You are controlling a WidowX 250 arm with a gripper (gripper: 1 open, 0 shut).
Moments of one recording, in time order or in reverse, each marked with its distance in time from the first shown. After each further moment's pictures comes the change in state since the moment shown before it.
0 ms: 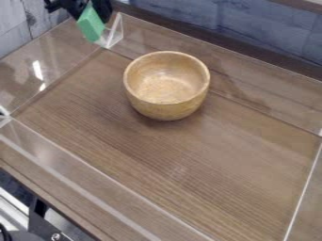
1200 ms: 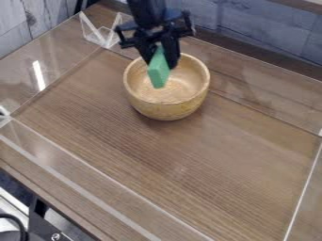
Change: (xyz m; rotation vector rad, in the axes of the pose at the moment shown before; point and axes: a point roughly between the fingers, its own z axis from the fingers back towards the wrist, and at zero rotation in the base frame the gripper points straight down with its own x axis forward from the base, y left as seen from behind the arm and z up) arm -0.016 -0.059 -0.087 0.109 0.022 -0.210
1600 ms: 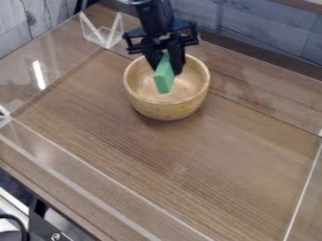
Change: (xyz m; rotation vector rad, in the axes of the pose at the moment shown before) arm 0.010 0.004 -0.016 0.019 0.000 -0.010
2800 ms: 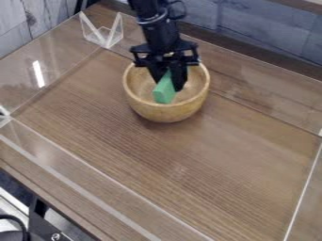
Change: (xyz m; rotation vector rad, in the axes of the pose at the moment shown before) arm -0.002 -0.002 -0.027 0.008 0.057 -0.155
